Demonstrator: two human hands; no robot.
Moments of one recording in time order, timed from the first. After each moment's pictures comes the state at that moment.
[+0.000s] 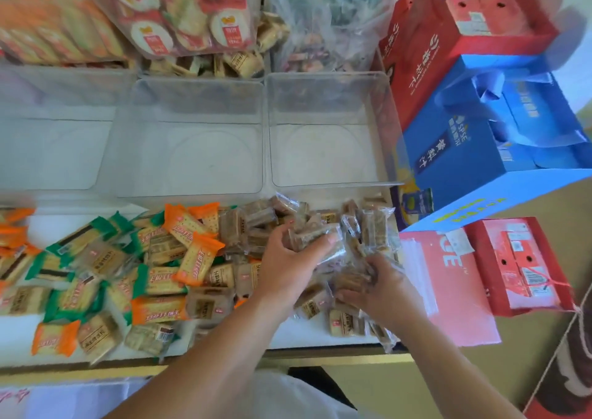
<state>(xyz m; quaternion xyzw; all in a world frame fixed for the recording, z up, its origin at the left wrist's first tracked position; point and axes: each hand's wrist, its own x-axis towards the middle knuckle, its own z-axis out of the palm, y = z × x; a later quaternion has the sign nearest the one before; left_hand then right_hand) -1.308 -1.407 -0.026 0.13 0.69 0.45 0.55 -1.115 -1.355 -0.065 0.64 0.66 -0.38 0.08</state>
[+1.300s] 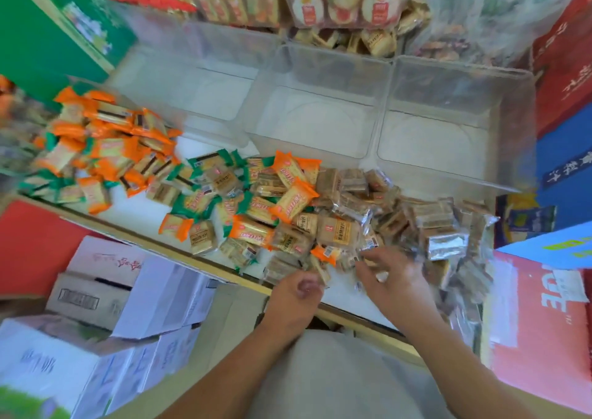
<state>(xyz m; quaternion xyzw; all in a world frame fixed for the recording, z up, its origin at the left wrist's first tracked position) -1.309 -1.584 -0.116 0.15 0.82 0.36 0.42 -1.177 -1.428 -0.074 0.42 0.82 -0.37 -0.10</state>
